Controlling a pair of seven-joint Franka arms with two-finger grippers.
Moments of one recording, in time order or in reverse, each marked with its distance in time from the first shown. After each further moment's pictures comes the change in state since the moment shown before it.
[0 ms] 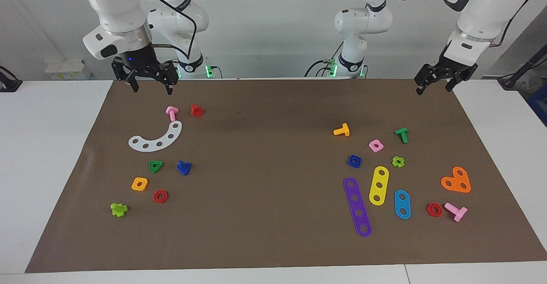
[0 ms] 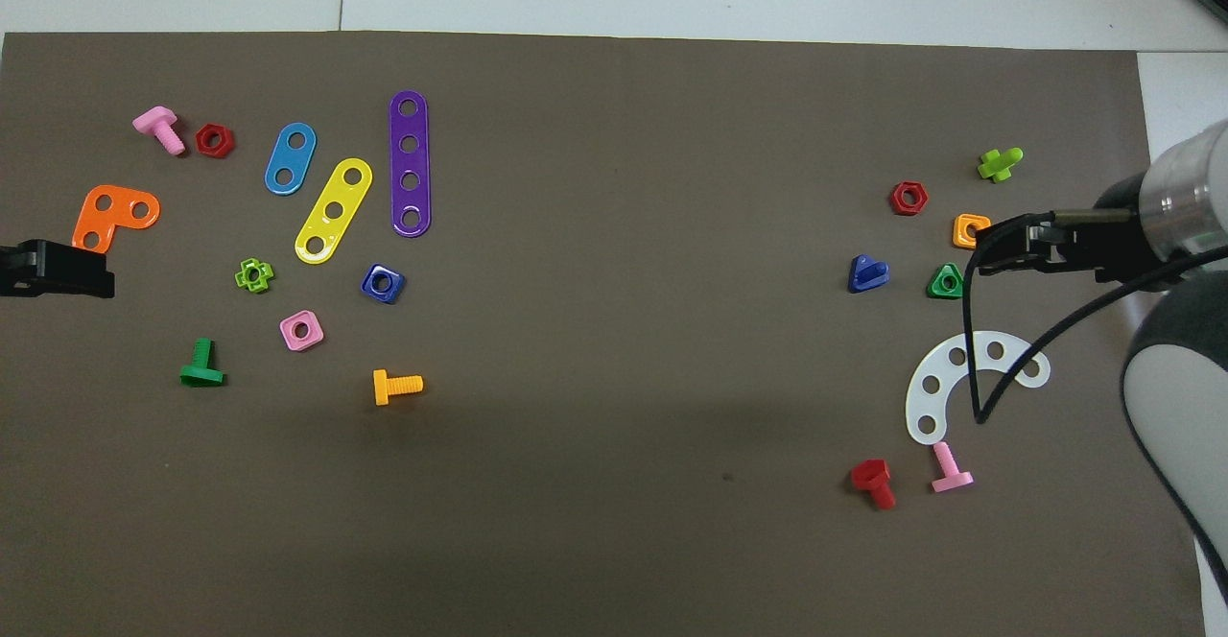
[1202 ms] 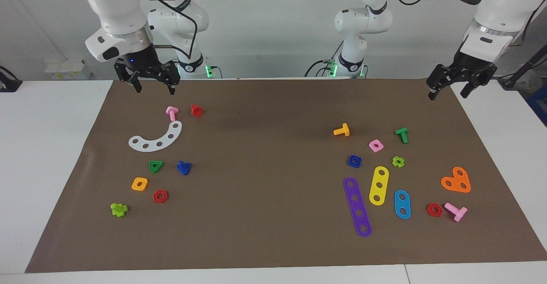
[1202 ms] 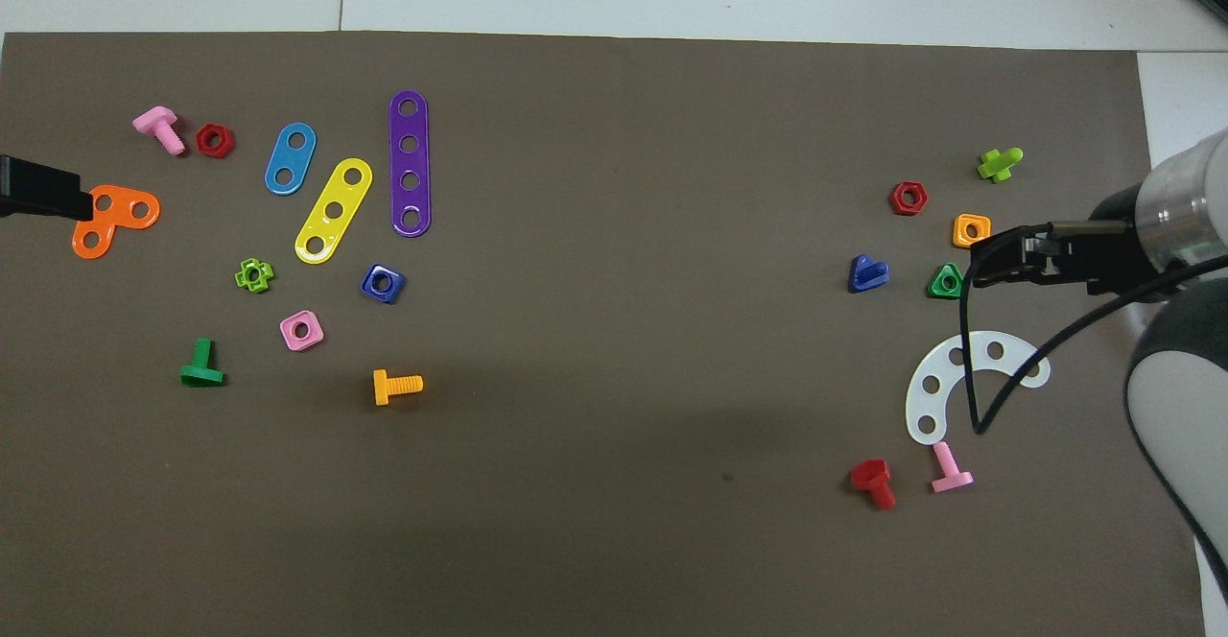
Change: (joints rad) left arm 0.000 0.124 -0.003 0.211 -0.029 -0.025 0.056; right arm -0.001 -0.004 -0.003 -0.015 0.024 0.000 -0.005
